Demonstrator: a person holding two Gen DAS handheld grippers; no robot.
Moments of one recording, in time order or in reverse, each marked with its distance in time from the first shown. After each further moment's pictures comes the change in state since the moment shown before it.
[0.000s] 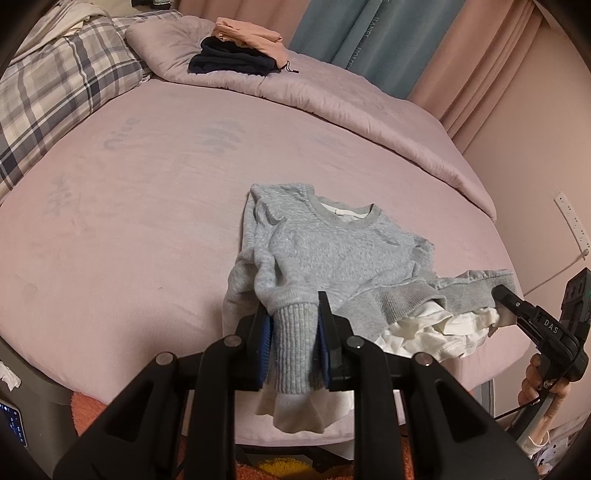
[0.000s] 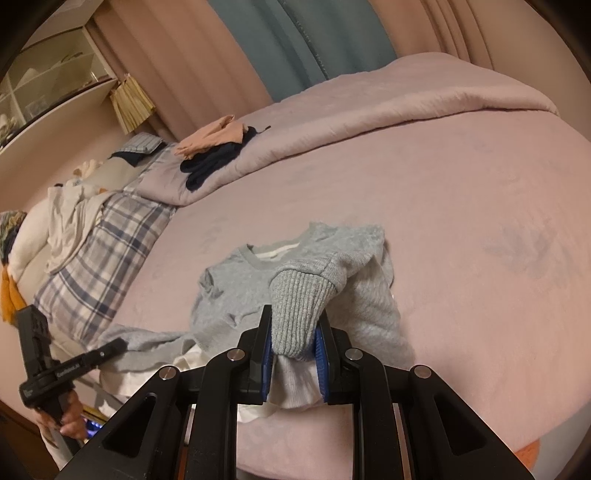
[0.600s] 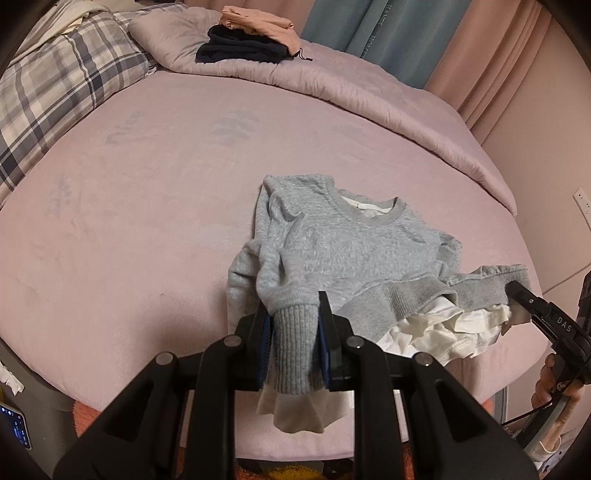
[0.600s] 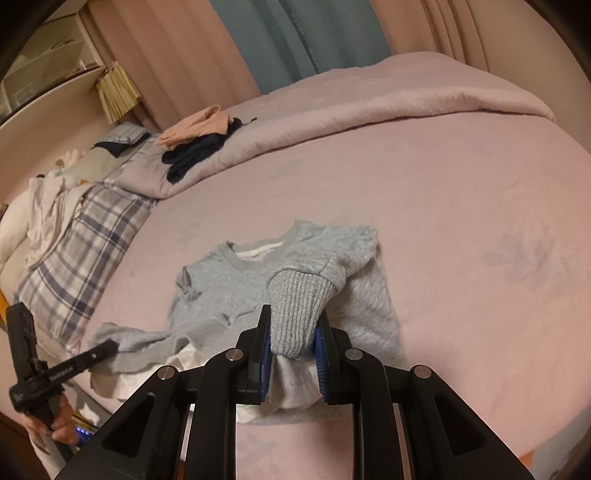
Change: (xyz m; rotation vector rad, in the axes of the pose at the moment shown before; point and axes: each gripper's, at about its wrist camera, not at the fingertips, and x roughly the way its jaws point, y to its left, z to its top) left arm 0.036 0.002 0.008 -0.007 0.038 0.074; right arm 0.024 0.002 0.007 -0.014 0.029 -0.076
